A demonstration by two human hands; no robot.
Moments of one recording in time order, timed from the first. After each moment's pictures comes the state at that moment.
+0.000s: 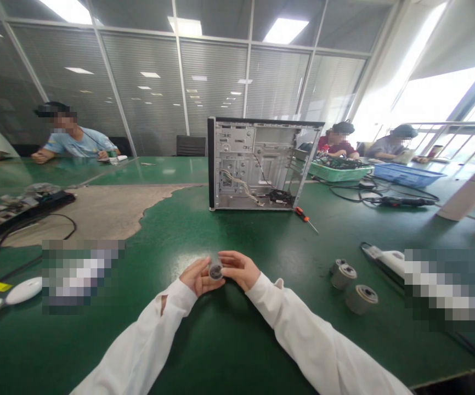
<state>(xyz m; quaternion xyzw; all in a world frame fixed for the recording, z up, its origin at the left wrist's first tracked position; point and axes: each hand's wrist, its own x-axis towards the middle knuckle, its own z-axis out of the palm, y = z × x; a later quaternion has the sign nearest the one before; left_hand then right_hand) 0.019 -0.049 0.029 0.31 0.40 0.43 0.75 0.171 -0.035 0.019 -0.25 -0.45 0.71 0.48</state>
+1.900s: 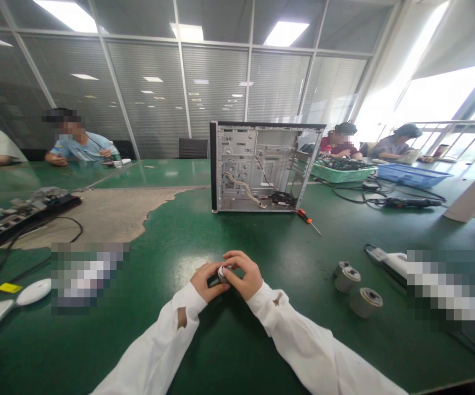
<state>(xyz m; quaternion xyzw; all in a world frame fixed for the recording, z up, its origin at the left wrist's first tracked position) 0.022 -0.050 0.015 0.75 0.47 0.39 0.28 0.171 -0.052 0.038 -0.32 -0.74 0.26 0.53</state>
